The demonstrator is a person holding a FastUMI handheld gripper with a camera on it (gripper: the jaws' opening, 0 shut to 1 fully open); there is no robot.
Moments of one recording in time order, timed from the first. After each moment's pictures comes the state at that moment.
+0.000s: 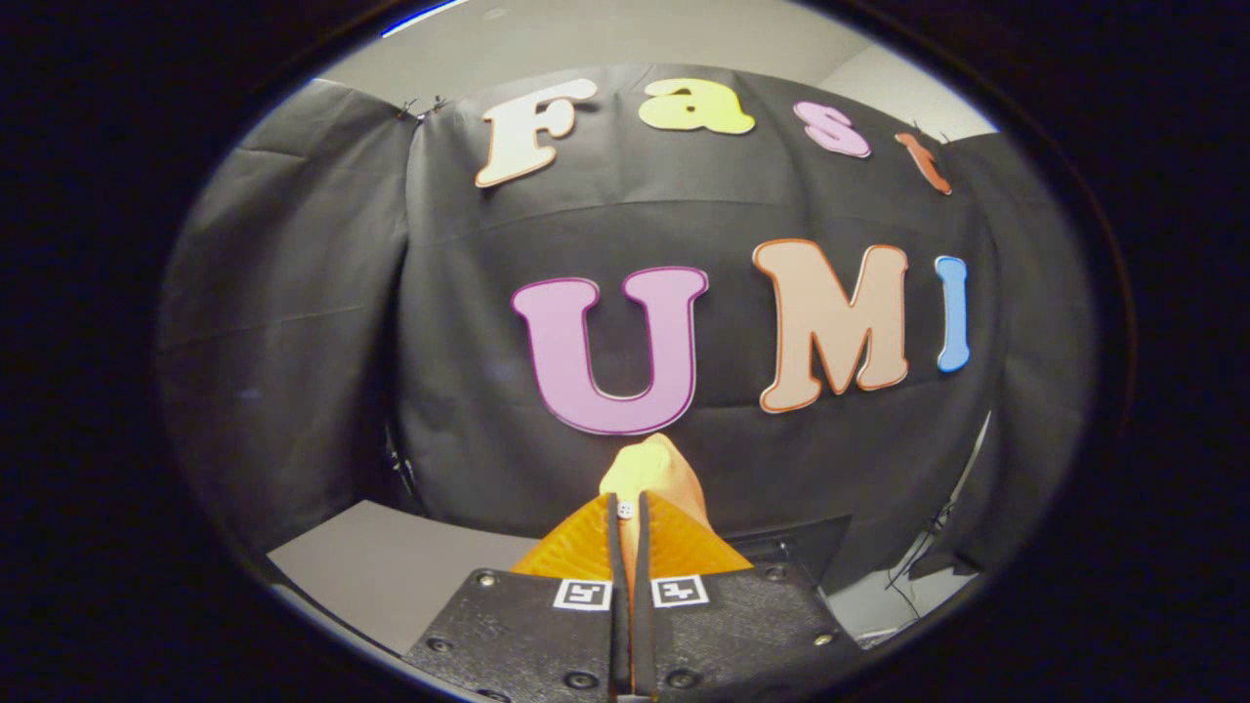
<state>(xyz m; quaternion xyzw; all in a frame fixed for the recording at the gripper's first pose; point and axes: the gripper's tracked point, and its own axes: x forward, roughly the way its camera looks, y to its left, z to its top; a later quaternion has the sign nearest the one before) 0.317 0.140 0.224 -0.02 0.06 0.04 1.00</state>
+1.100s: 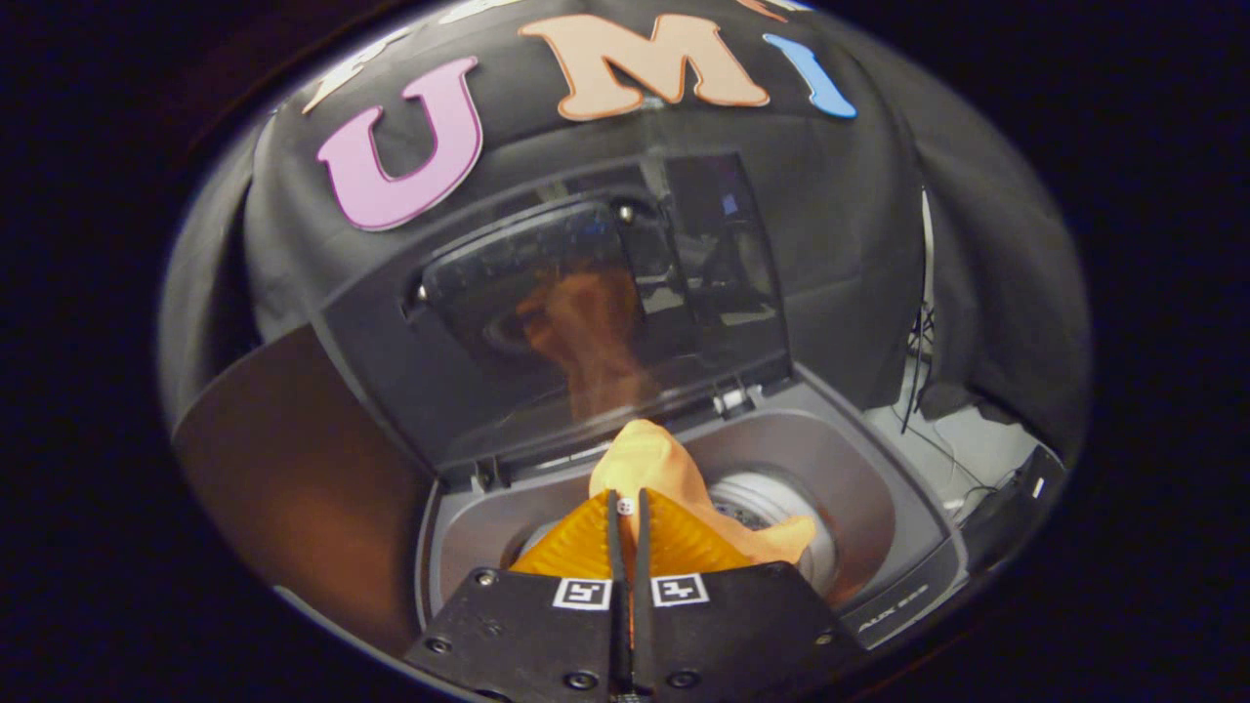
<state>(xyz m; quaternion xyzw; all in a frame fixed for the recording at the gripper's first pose) 0.318 0.005 -0.136 0.10 0.27 -0.06 0.96</state>
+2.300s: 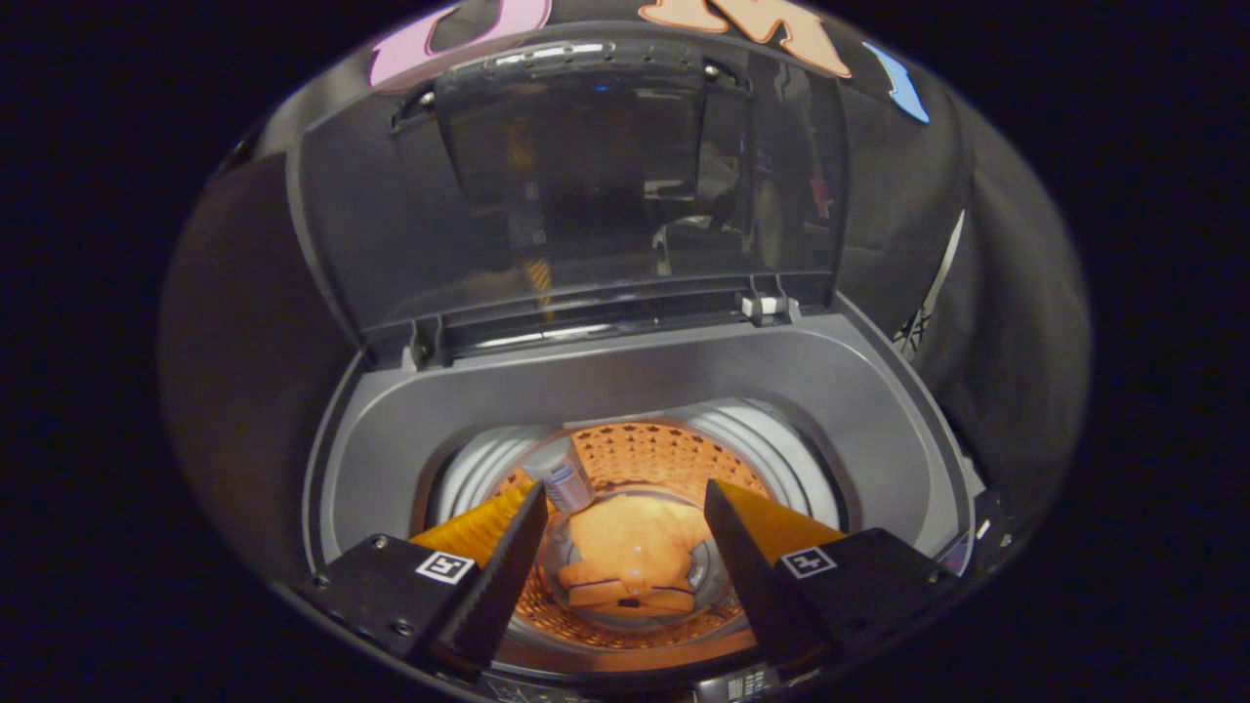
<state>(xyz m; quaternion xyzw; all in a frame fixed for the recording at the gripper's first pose) 0.312 0.007 -0.191 0.00 0.35 -0.05 0.93</state>
